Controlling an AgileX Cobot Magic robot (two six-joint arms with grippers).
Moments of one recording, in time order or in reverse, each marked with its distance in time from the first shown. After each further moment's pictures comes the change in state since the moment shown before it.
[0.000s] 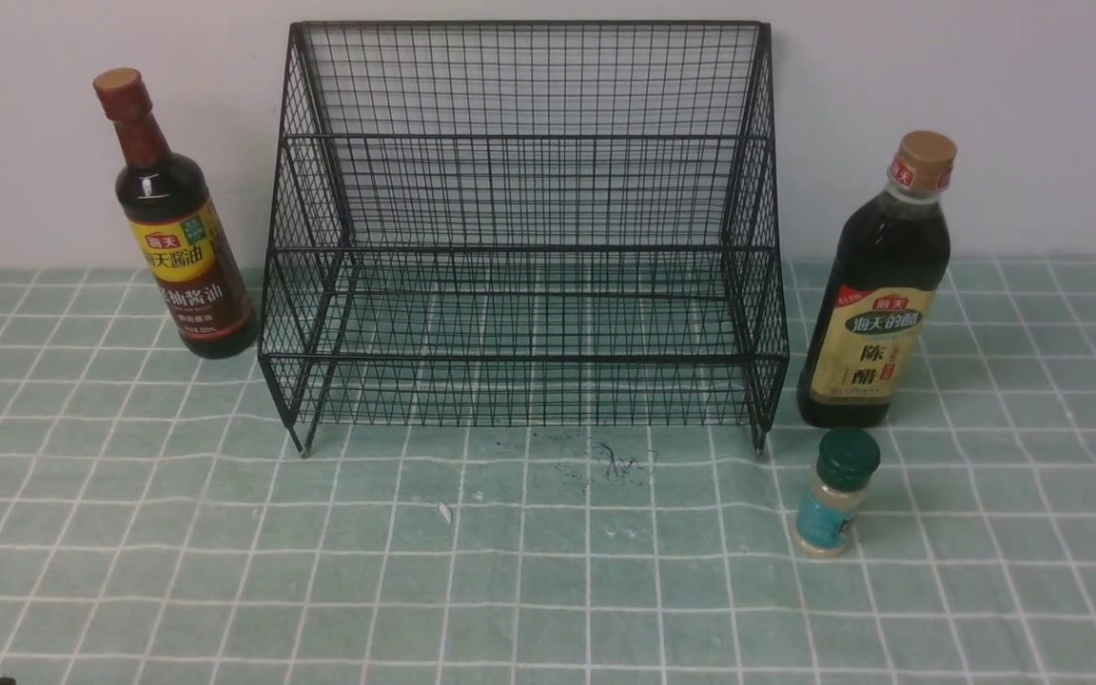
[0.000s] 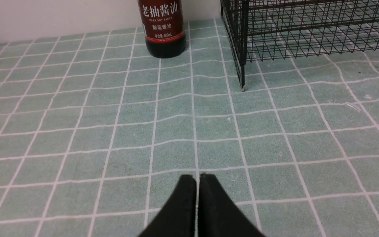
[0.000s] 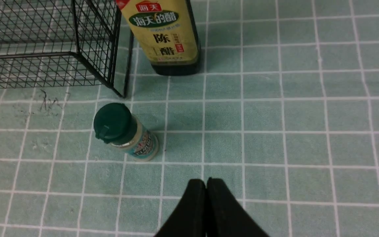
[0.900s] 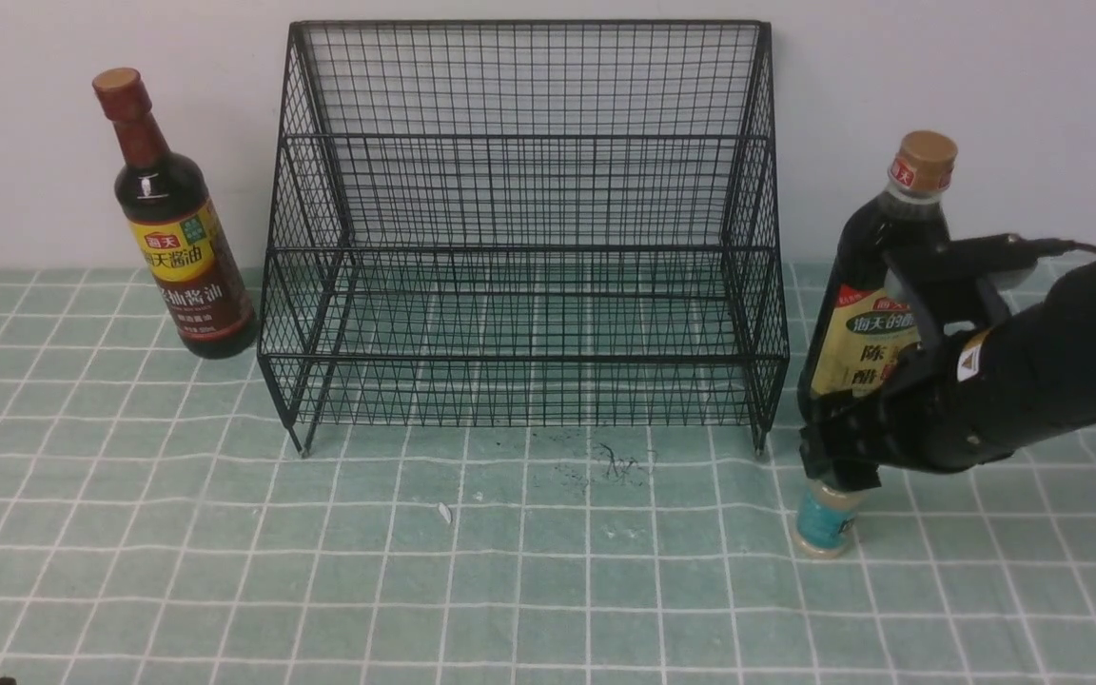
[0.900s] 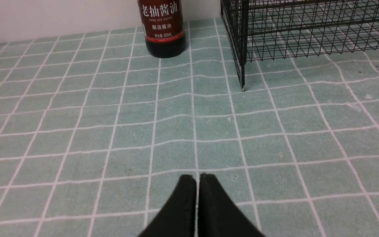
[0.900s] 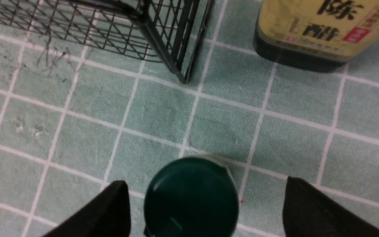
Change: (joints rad) right arm 0.271 0.587 -0.060 -0.042 -0.354 -0.003; left arm 0.000 0.000 0.000 0.000 0.000 0.000
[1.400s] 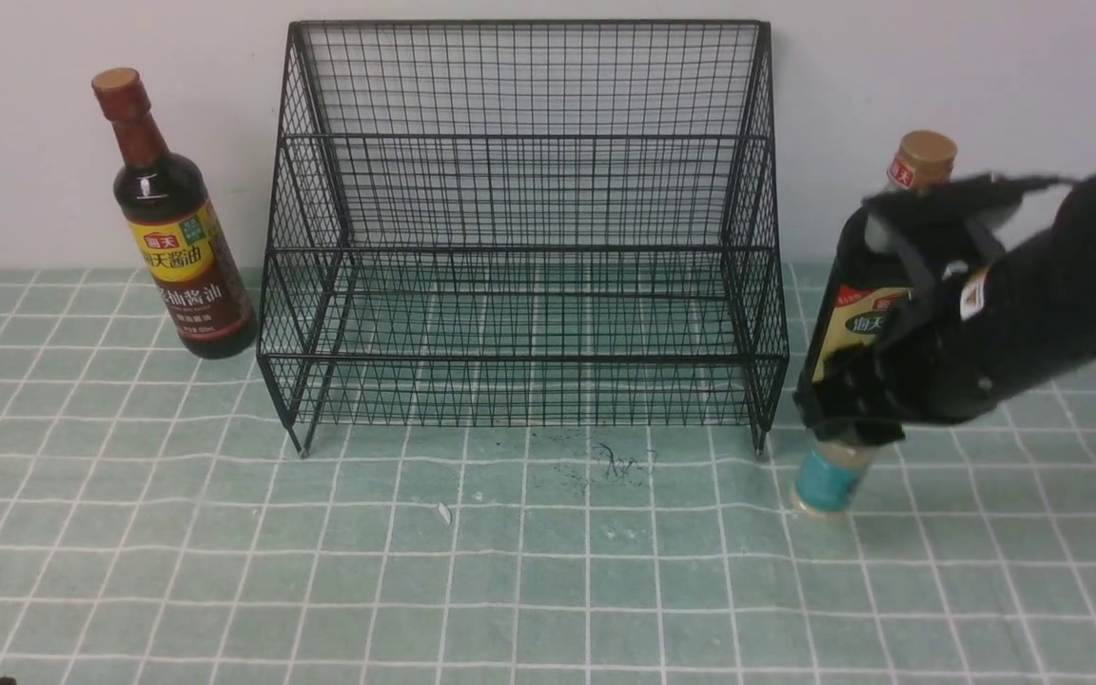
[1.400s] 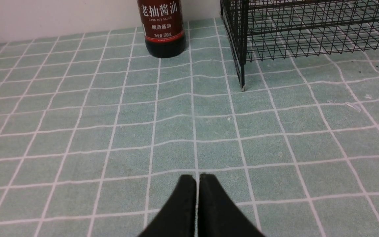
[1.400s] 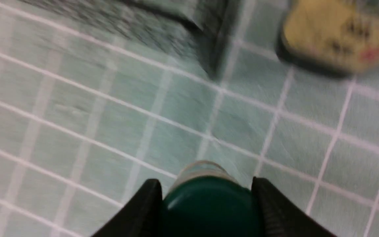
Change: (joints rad) right arm 0.070 -0.091 -0.192 0.001 0.267 -0.055; left arm 0.000 0.000 0.000 0.000 0.000 0.000
